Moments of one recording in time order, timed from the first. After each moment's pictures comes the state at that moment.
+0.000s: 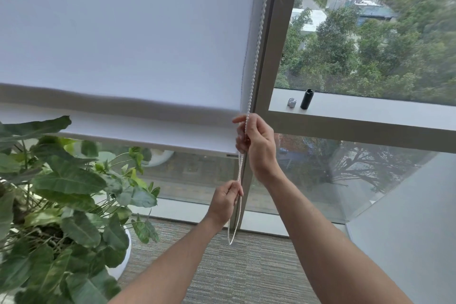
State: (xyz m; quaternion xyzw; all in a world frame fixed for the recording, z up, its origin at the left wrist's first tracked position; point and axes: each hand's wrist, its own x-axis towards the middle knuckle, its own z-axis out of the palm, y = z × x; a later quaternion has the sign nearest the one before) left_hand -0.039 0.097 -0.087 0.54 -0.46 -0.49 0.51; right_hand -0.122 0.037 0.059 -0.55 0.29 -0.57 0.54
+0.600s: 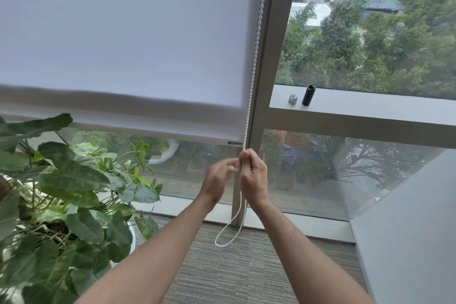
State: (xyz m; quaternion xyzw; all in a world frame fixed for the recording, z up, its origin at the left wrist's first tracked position) left_hand -0.019 0.076 -0.037 0.55 -0.45 -0.49 0.51; right_hand -0.122 0.060 -0.025 -0.61 0.46 -0.54 0.35
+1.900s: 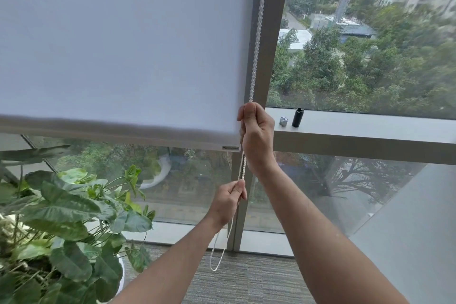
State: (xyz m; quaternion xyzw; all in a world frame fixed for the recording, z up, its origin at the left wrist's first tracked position) left_hand -0.039 0.067 -0.035 0.51 -0.52 -0.49 0.48; right_hand -0.111 0.021 0.122 -0.56 0.31 -0.65 0.41
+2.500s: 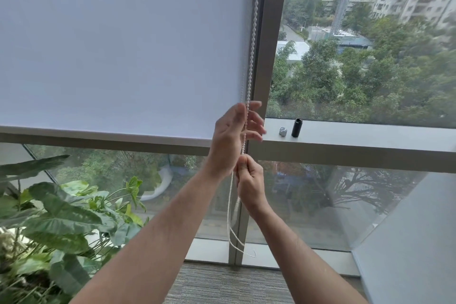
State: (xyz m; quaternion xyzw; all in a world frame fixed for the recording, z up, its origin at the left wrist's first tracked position) left_hand -0.038 0.037 0.140 0.31 -0.56 -0.42 0.65; right_hand -0.110 0.034 0.035 -0.58 0.37 -0.59 0.42
